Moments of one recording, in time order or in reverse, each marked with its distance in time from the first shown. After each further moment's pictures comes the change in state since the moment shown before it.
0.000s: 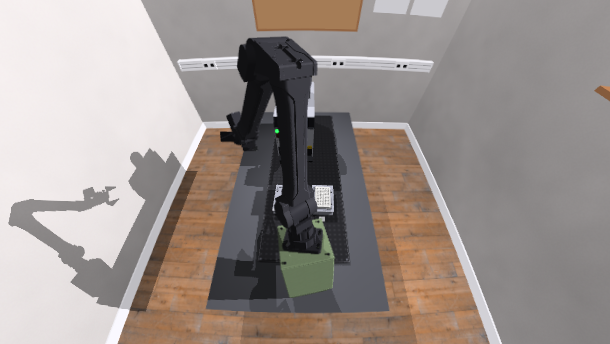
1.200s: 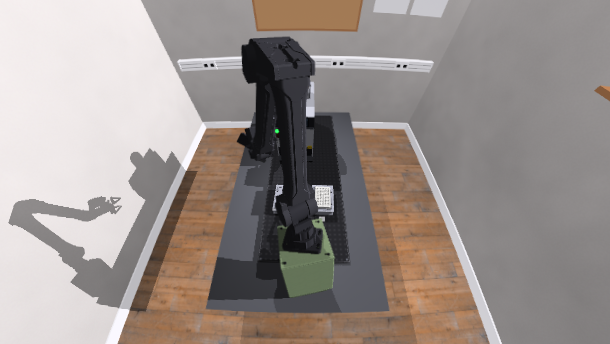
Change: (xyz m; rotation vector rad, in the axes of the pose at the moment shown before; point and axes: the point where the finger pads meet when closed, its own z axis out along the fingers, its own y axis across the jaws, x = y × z) arm 0.070 0.052 -0.005 0.002 0.000 0.504
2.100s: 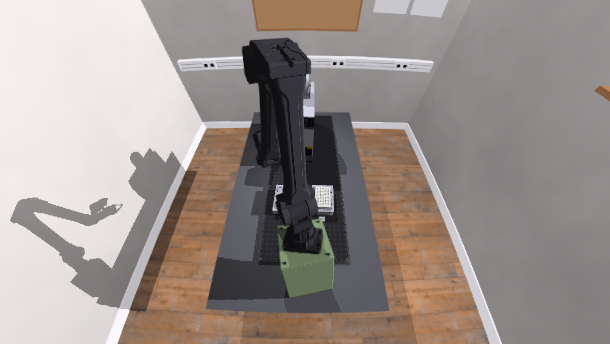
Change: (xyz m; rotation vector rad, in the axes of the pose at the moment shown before) arm 0.033 0.001 -0.002 0.012 -0.026 0.785
